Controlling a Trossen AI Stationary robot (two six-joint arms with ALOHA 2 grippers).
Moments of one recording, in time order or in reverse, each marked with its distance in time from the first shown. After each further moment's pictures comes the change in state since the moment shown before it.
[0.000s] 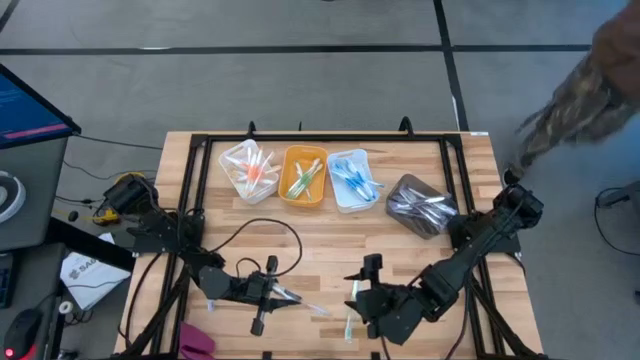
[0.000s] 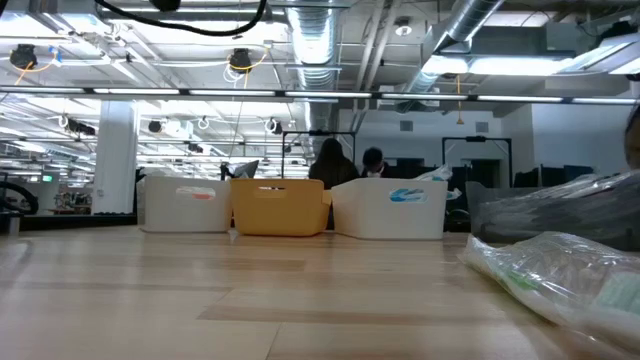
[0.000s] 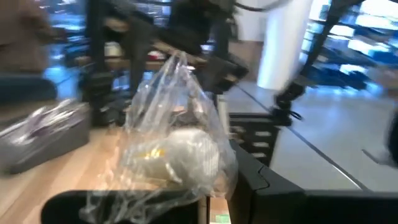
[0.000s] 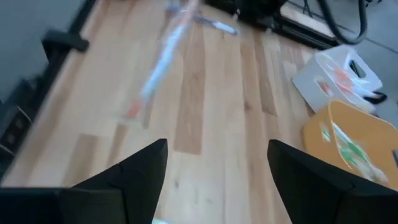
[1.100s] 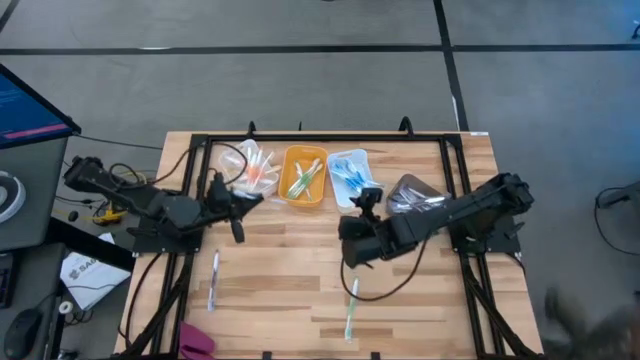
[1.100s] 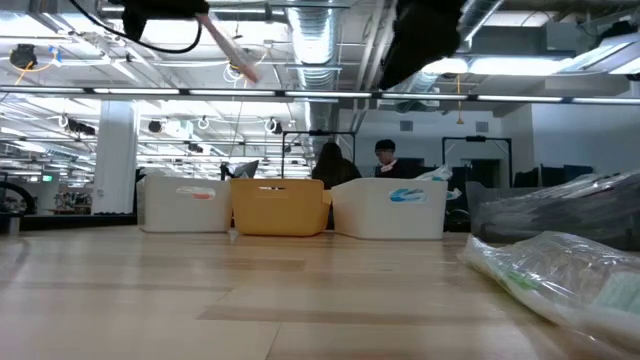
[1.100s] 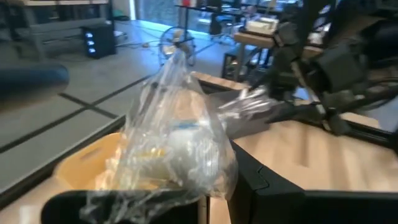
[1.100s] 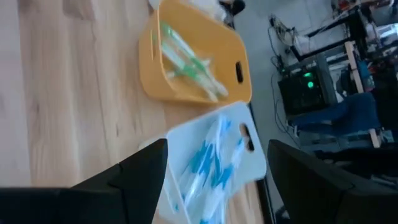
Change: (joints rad) left arm 0.331 -0.831 0.001 -1.108 -0.251 -0.222; right arm -0.371 -0.010 0.000 -0.363 0.200 -0.074
